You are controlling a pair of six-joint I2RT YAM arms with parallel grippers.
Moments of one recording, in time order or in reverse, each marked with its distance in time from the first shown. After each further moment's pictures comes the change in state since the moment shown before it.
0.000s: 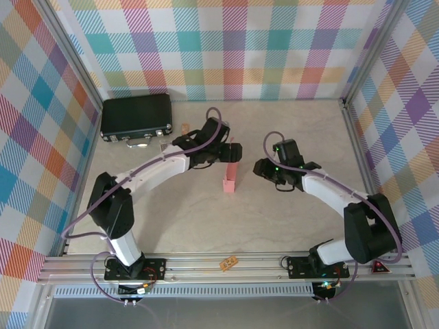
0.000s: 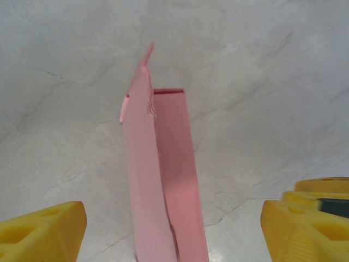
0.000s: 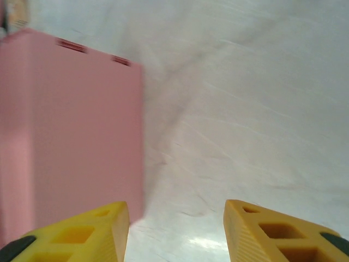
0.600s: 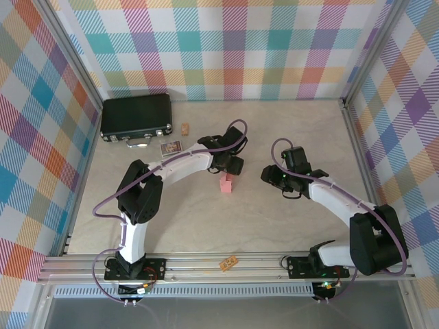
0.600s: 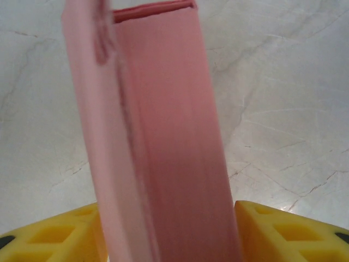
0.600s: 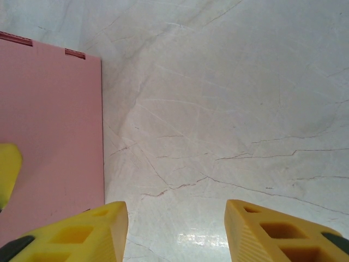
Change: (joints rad) left arm -0.039 0.203 0.114 -0.140 -0.071 0.180; right arm -0.036 -0.066 -0.065 -0.018 0.007 0.001
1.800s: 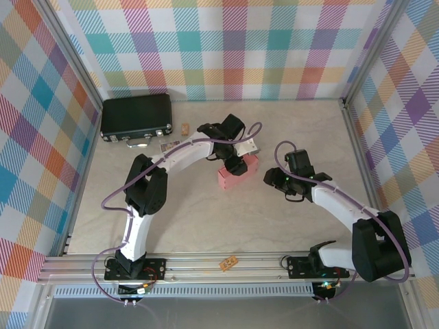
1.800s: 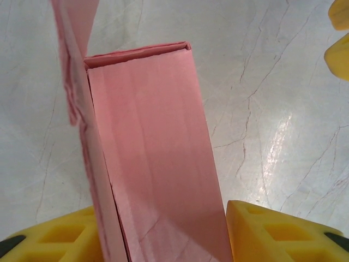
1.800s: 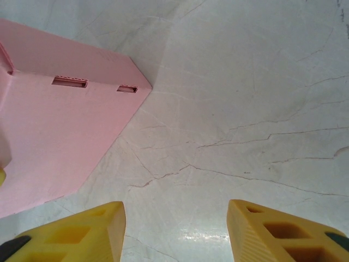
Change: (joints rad) left arm 0.074 0.119 0.217 -0.130 0.399 0.802; right arm -0.019 -0.051 -0.040 -0.025 0.003 0.001
